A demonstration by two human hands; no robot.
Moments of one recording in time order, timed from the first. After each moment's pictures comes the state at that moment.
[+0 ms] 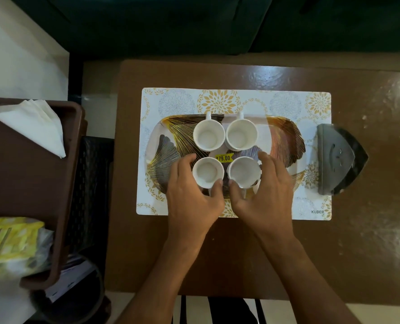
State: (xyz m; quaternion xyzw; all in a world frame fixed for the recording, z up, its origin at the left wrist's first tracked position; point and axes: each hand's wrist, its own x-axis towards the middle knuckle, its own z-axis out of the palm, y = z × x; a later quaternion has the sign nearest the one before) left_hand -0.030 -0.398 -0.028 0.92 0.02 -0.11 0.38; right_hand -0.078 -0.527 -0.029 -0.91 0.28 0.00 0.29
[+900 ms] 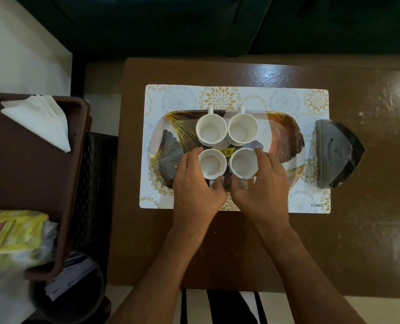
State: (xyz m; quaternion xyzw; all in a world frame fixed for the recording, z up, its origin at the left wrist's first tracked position) left_hand -0.032 -0.398 -0.034 0.92 -0.02 -0.12 0.37; right_hand -0.078 -0.523 -0.035 -0.92 0.27 -0.01 0.30
